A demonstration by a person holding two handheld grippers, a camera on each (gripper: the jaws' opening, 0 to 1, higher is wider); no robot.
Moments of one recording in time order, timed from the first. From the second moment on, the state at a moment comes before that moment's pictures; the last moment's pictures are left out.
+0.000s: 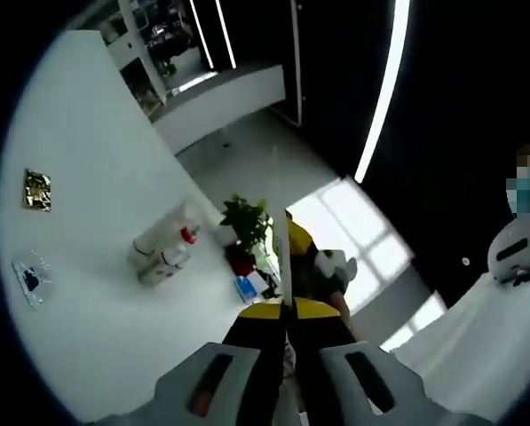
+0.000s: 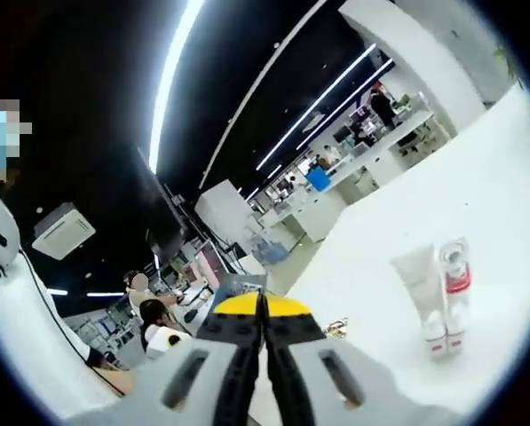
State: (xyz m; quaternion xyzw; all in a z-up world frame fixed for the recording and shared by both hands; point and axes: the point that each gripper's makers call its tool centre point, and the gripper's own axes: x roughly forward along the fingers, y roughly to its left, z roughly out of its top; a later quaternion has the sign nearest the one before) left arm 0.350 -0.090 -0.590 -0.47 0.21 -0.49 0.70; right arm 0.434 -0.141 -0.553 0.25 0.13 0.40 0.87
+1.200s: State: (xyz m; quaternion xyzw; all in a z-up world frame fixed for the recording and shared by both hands) left arm 0.387 -0.077 -0.591 -0.54 0.18 -0.42 0.71; right arm 0.433 -0.140 -0.604 0.15 0.14 0.38 0.90
